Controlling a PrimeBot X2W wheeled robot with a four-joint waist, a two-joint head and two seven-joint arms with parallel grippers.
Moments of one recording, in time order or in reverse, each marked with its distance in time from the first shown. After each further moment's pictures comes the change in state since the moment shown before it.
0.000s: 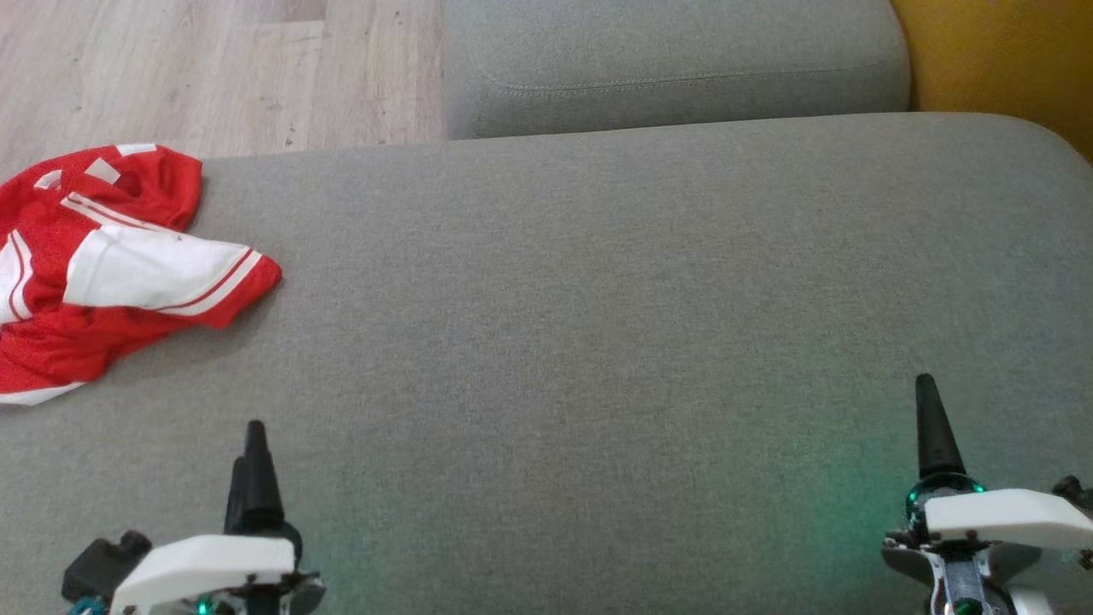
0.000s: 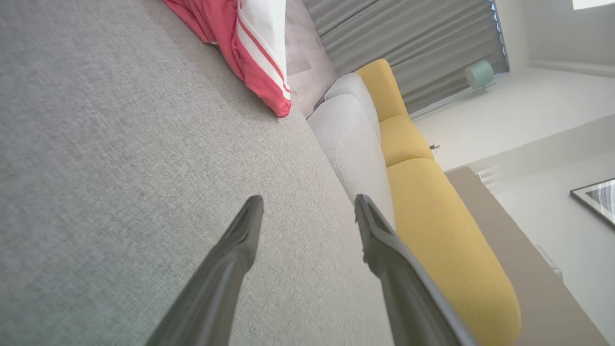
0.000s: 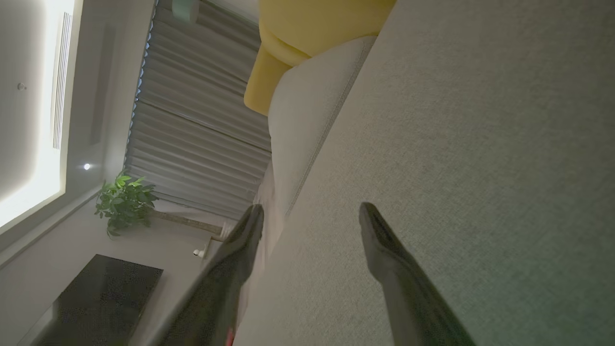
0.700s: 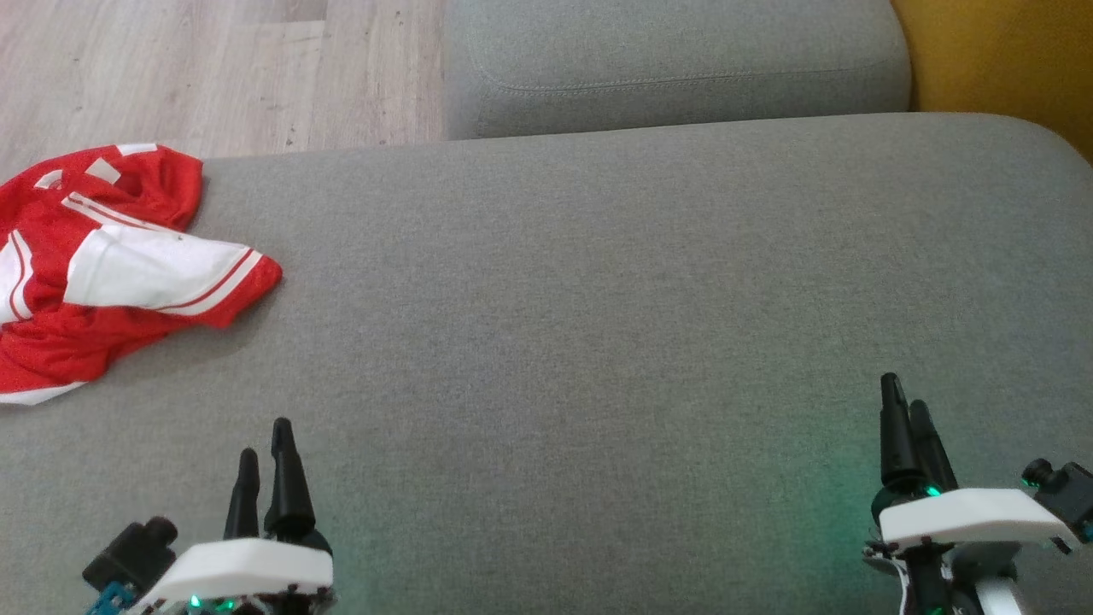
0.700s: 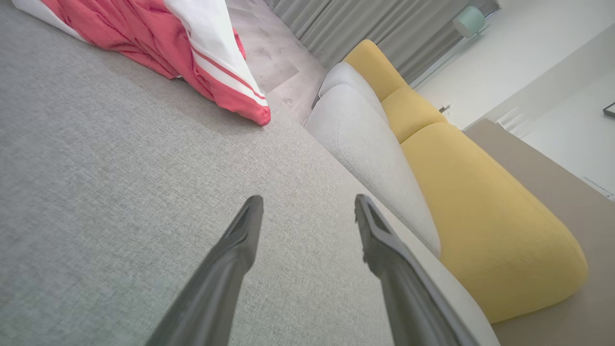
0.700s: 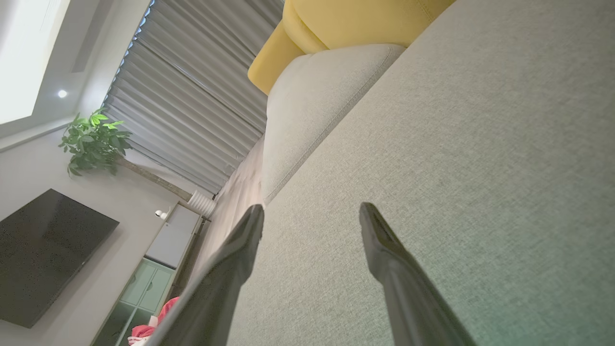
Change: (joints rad) left arm 0.014 0.000 -0.042 -0.012 0.295 0.018 -0.062; right arm 0.002 0.000 0.053 0.002 -0.271 0.000 -0.059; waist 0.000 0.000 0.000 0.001
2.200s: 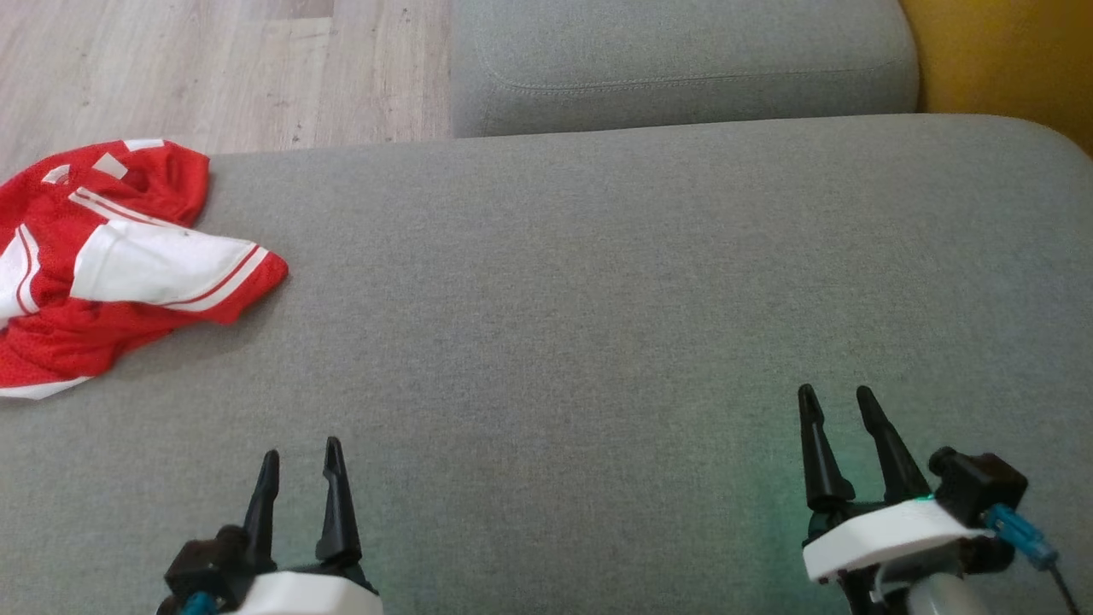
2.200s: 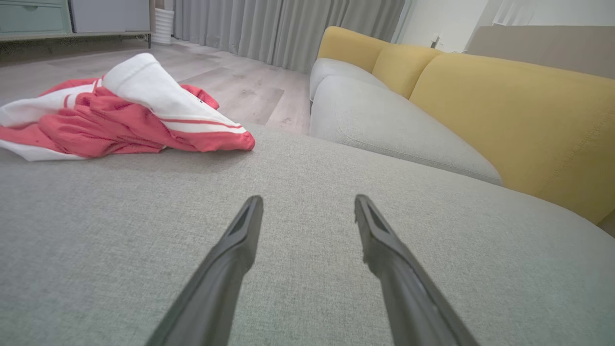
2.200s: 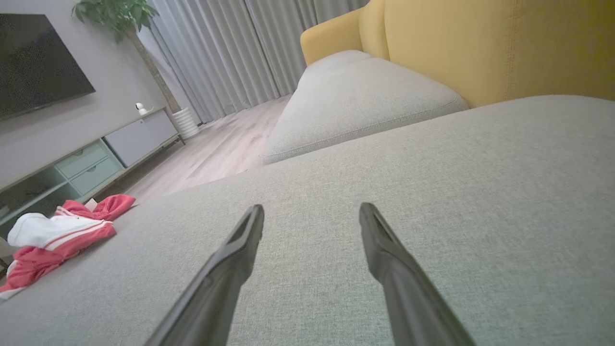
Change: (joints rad) left arm 0.037 0.001 -0.058 0.028 0.501 0.051 -0.125; right arm 0.000 -0.001 0.102 0.022 -0.542 0.000 -0.128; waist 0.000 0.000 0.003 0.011
